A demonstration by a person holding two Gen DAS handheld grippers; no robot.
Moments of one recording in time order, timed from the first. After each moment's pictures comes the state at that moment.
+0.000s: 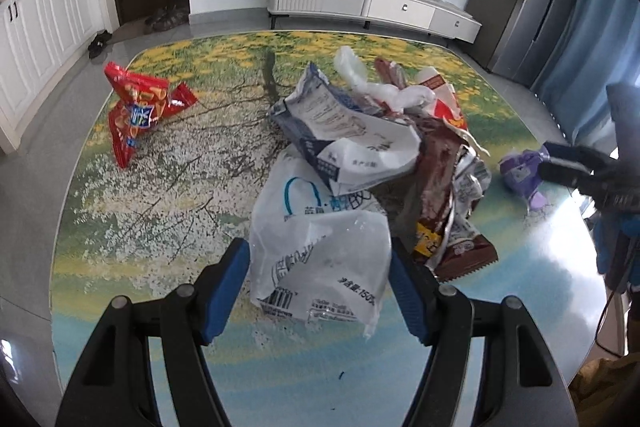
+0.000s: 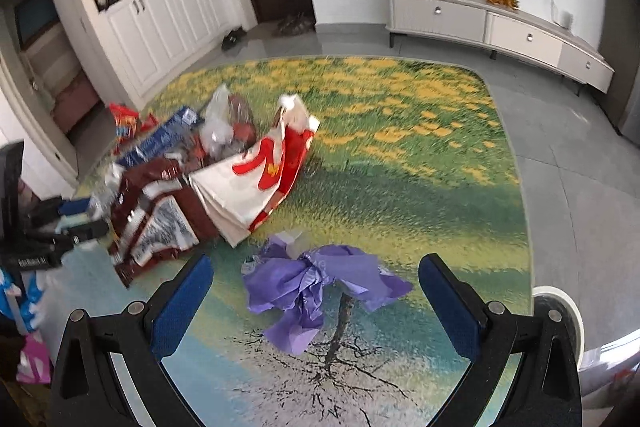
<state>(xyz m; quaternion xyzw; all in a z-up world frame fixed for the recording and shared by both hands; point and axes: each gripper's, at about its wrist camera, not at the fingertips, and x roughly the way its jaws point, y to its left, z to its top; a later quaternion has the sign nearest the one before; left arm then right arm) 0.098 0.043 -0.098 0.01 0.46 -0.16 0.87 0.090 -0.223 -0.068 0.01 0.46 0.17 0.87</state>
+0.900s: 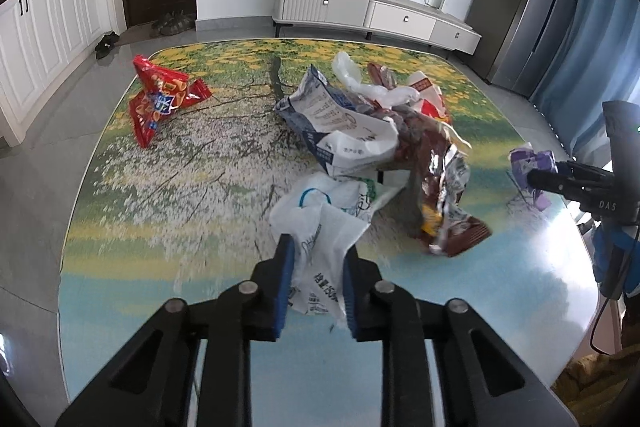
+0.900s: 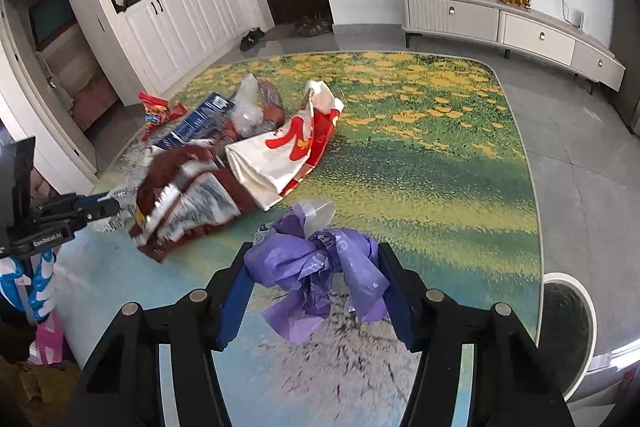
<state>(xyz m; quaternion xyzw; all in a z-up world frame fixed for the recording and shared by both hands) 0.055 0.053 -0.082 0.00 0.44 -0.15 0.88 0.052 -0.229 -0.059 0.03 0.44 0.20 0.87</state>
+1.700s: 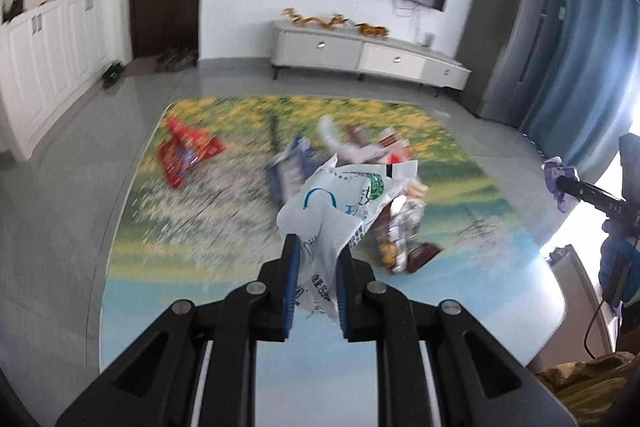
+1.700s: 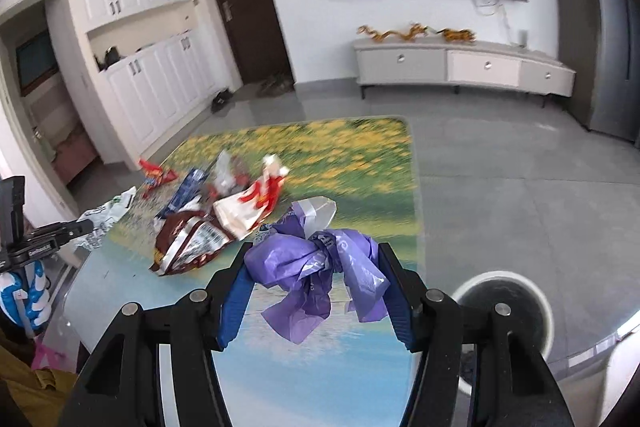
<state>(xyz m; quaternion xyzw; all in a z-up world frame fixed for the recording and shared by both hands) 0.016 0.056 -0.013 -0.01 0.37 -0.17 0.91 -0.021 -0.306 0.018 0.06 0.35 0.12 0.92</state>
